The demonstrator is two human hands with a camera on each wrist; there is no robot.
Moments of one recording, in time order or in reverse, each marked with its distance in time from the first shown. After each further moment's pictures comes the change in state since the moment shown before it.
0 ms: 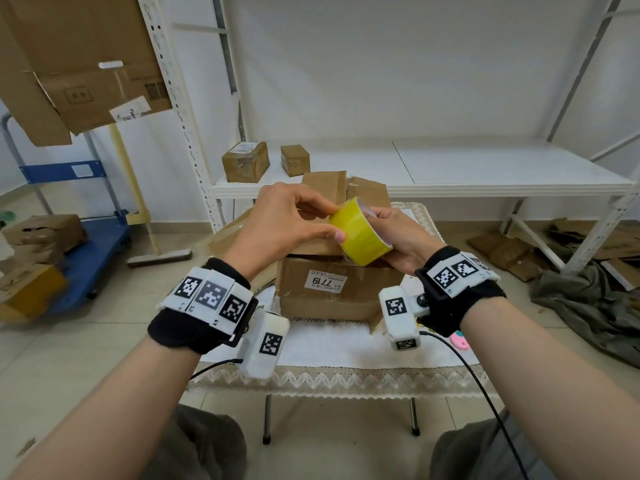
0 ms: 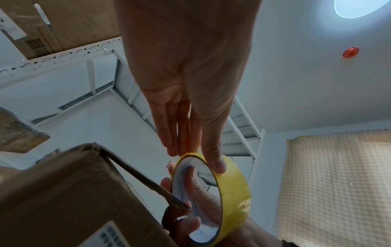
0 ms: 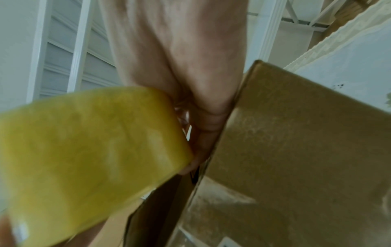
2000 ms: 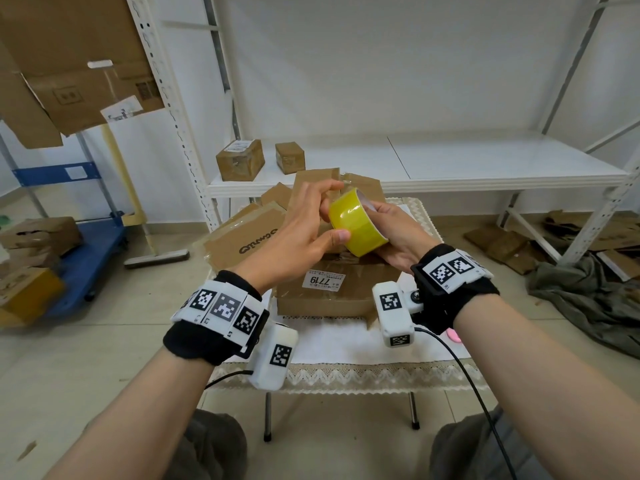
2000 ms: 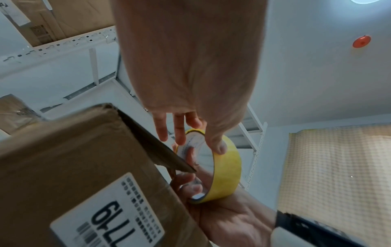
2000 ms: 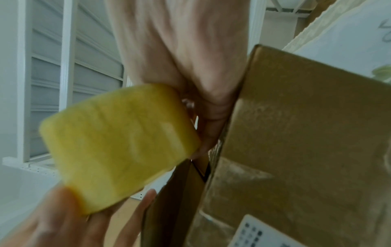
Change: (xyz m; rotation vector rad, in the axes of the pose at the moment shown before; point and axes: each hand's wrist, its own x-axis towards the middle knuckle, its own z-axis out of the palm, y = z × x) left_hand -0.006 -0.015 0.027 0.058 -0.196 0.152; right_hand -0.005 0.001 0.001 0.148 0.059 -0.016
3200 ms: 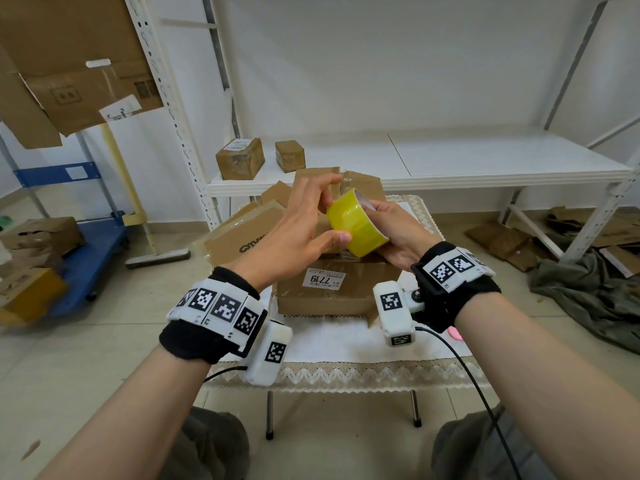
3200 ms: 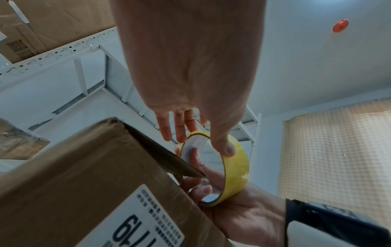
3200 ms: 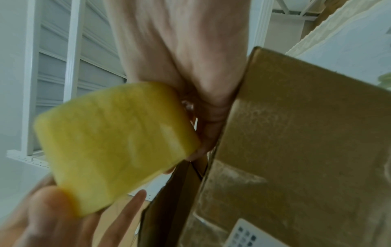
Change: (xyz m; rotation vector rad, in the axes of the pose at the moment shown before) left_hand 0.002 -0.006 -0.001 0.085 0.020 0.079; right_hand 0.000 0.002 0.000 -0.034 -0.025 -0.012
